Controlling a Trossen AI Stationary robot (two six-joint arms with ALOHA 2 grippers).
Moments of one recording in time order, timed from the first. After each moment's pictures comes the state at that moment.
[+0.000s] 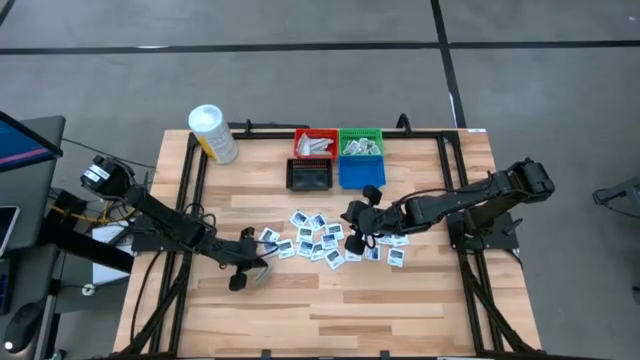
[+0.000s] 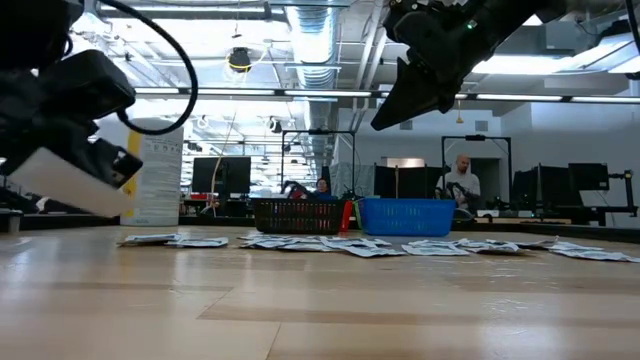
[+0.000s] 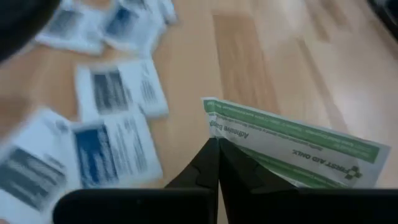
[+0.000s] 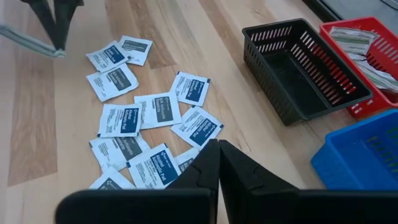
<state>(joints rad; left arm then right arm) -0.54 1.28 0.20 0.40 -0.23 -0.37 0.21 1.49 0.91 -0.19 0.47 0.30</state>
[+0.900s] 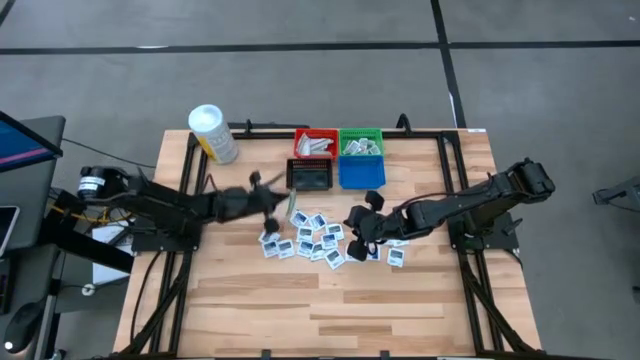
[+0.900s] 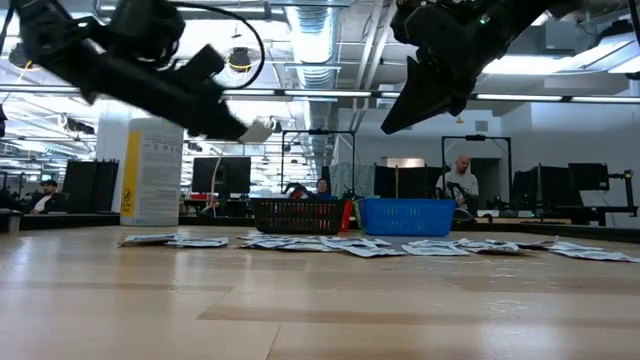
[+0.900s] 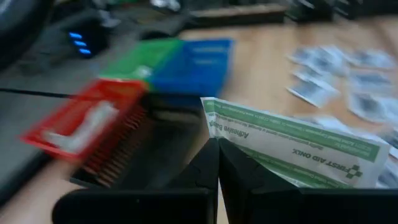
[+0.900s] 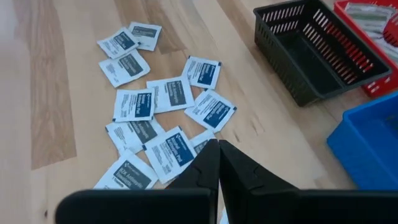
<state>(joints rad) 0.01 1.28 0.30 0.66 -0.37 0.12 0.25 1.49 0.91 -0.24 0.47 0.38</state>
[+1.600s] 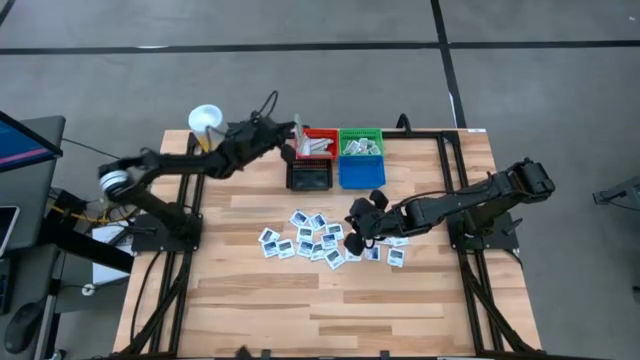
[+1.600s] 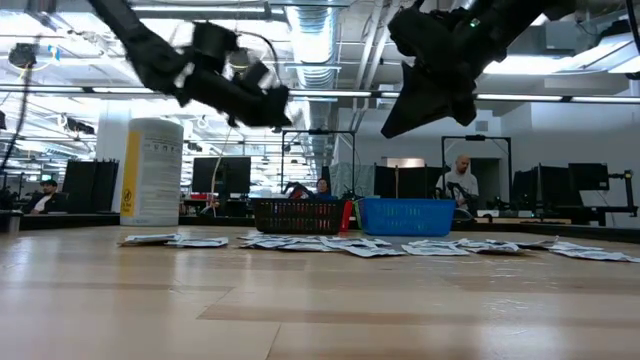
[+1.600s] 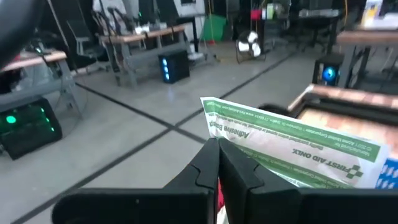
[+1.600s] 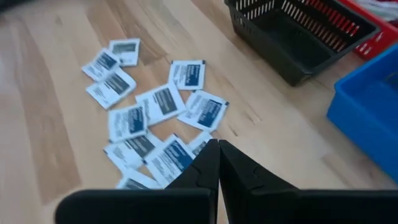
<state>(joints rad) 0.53 1.48 0.69 0.70 -0.17 0.13 0.23 1.49 0.91 -0.26 0.48 0.58</state>
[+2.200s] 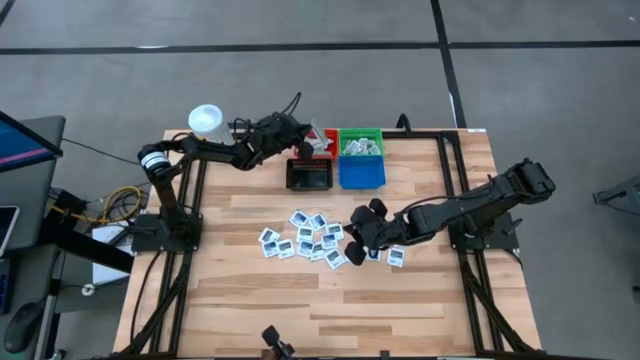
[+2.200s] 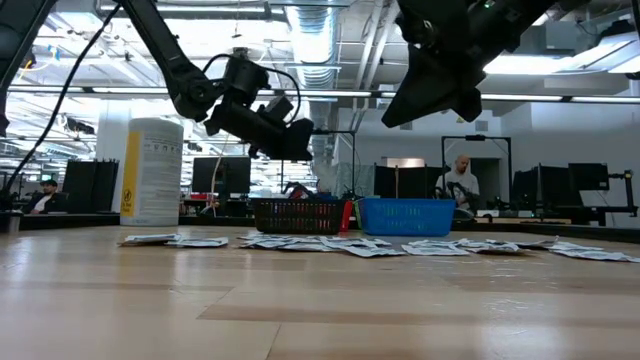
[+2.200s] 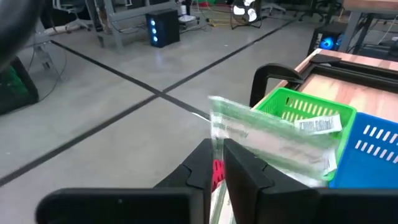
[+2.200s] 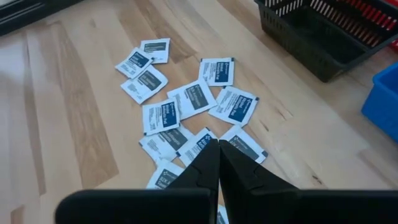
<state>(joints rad) 0.57 1.81 0.89 0.69 -0.11 0.06 0.30 1.49 0.91 -0.22 0.48 0.66</state>
